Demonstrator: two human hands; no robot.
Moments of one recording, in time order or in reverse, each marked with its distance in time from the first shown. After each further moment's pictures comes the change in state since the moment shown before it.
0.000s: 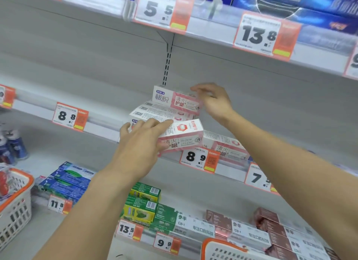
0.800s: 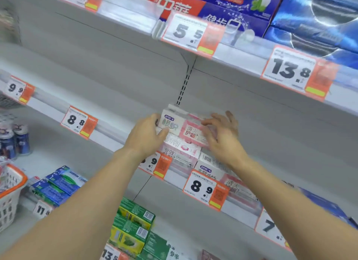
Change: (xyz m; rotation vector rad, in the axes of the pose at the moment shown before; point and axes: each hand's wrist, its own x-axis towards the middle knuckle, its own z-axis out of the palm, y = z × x) left_hand 0.086 -0.048 0.032 -0.381 0.162 -0.235; right_hand -0.005 0.028 0.017 -0.521 0.006 -0.279
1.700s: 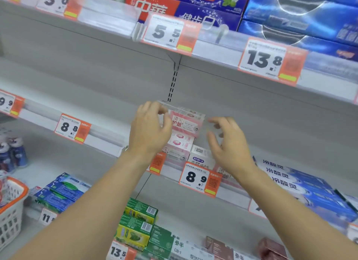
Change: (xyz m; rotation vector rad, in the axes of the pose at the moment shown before) left_hand -0.020 0.049 -0.001 -0.014 0.317 0.243; right_hand -0.060 -0.021 -0.033 0.110 0.173 0.016
